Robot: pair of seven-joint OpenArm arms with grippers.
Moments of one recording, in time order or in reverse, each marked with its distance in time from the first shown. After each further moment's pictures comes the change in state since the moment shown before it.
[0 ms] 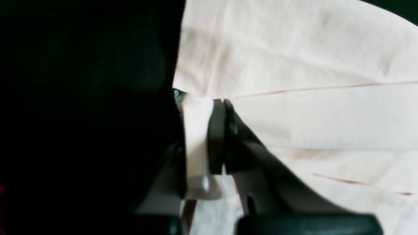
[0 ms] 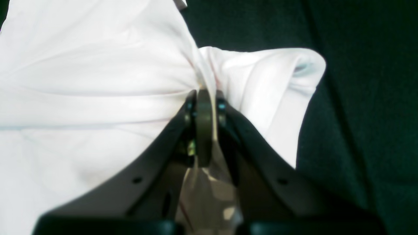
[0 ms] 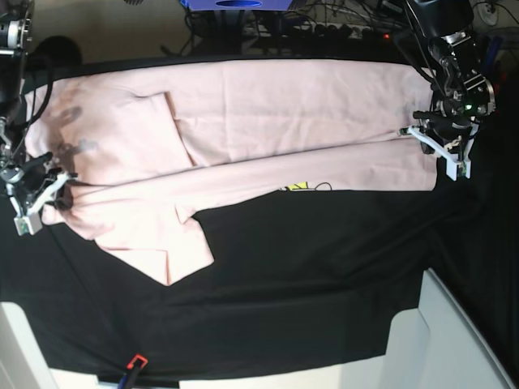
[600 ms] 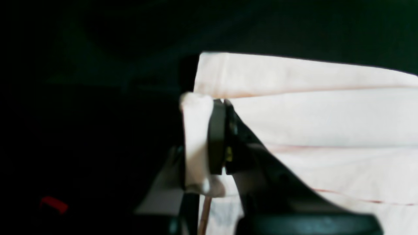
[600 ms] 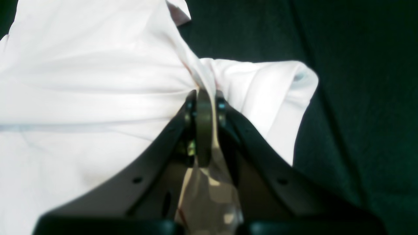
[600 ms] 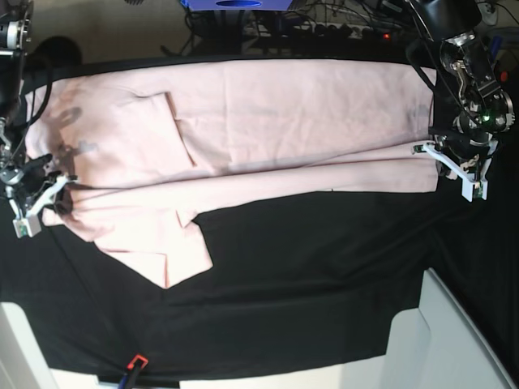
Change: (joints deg) left arm -0.3 -0.3 -3.2 10.5 -1.2 -1.0 6.1; right arm 0.0 0.3 -1.2 0.0 0.0 0.0 2.4
